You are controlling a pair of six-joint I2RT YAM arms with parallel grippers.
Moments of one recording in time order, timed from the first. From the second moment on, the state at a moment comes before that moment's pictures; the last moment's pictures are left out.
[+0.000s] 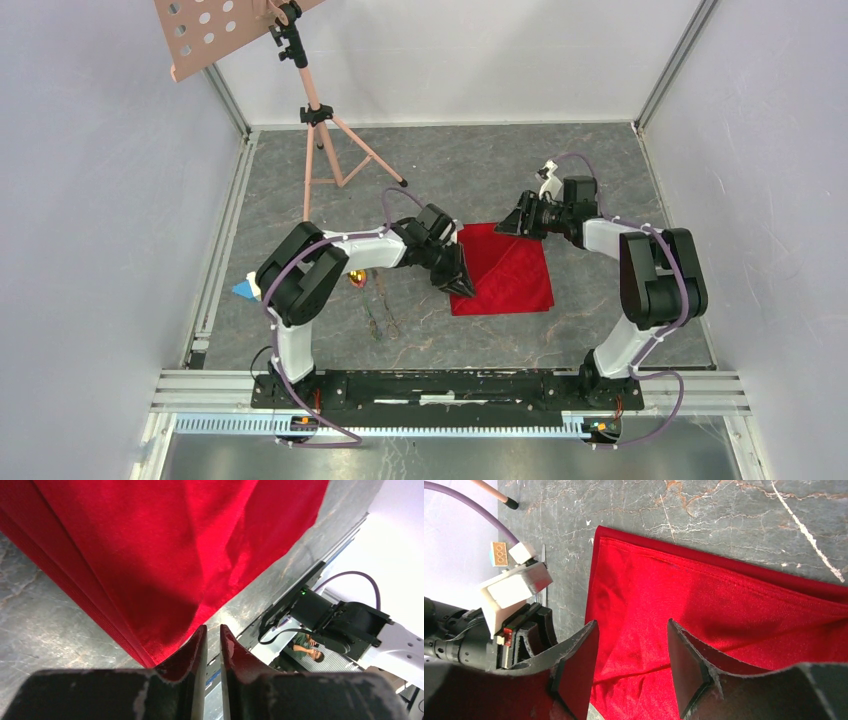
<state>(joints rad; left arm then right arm) -0.76 1.89 1.11 -0.20 0.58 -0.88 0.09 1.71 0.85 0.10 -0.75 0.40</state>
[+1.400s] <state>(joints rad) -0.61 1.58 1.00 -0.26 0.55 -0.83 0.27 1.26 0.55 -0.37 -0.33 0.15</state>
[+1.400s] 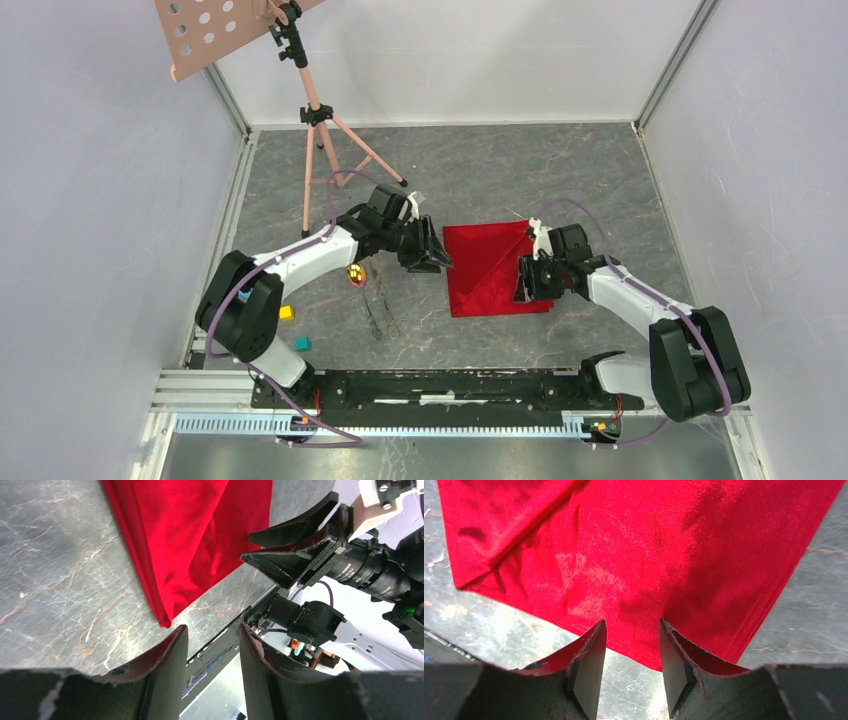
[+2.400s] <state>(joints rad) -0.45 1.32 0.73 -0.26 0.52 -0.82 0.93 1.51 0.91 -0.56 0.05 0.28</state>
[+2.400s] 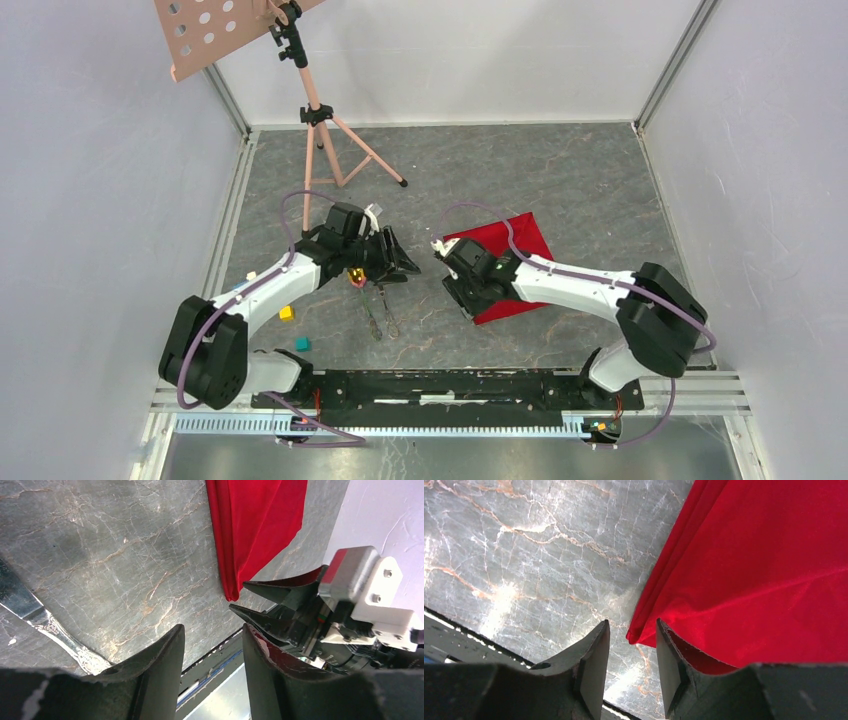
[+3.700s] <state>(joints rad) -0.42 1.31 0.73 -0.26 0.53 -0.82 0.99 1.61 0.88 -0.45 0.21 0.31</state>
